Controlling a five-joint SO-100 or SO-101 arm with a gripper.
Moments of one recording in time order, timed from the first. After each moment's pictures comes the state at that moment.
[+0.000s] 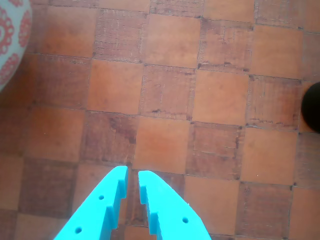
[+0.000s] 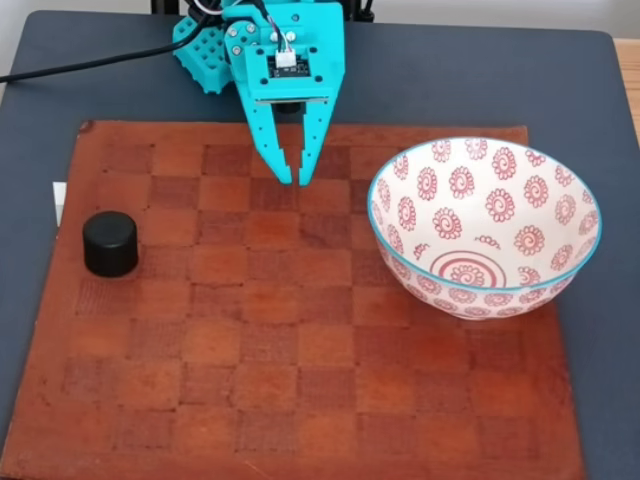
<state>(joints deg) -9.1 194.3 182.9 68.7 92.9</state>
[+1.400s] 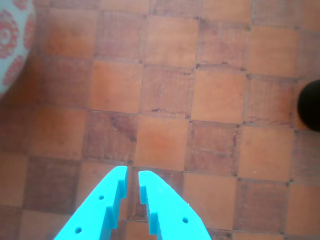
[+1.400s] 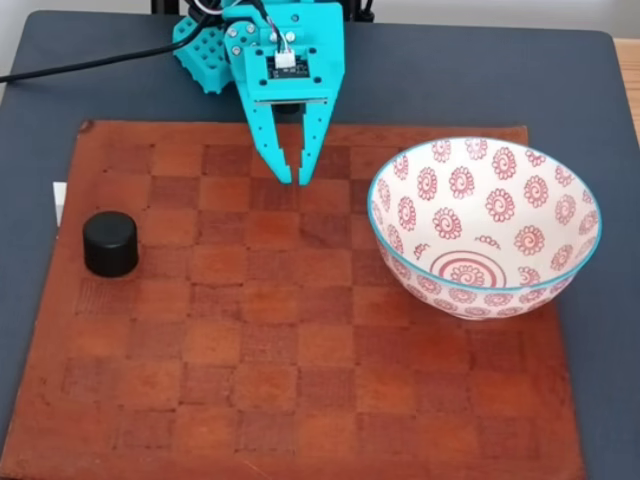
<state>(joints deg) -9.1 194.3 181.1 70.0 93.2</state>
